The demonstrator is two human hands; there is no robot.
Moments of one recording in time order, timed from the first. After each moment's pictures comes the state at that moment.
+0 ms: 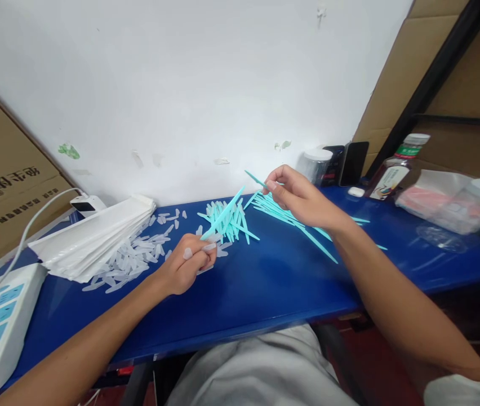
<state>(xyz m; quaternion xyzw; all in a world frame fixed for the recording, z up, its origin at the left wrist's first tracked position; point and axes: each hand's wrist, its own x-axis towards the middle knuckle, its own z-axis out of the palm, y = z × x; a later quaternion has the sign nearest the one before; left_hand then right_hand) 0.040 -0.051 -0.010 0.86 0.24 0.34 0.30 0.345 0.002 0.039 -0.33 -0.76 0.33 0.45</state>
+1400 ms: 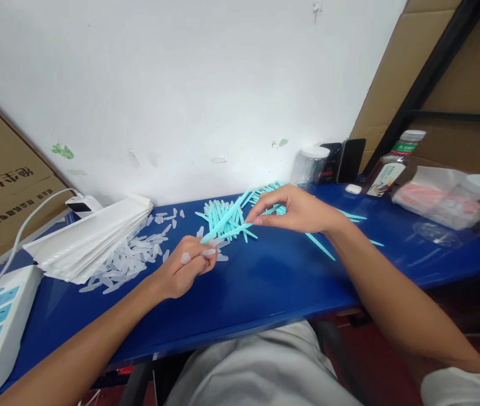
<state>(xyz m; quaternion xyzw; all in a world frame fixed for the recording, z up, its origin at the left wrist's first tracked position) 0.041 -0.056 -0.008 0.87 0.22 0.31 0.30 0.344 -0.012 0.053 -0.26 -0.86 0.32 0.28</state>
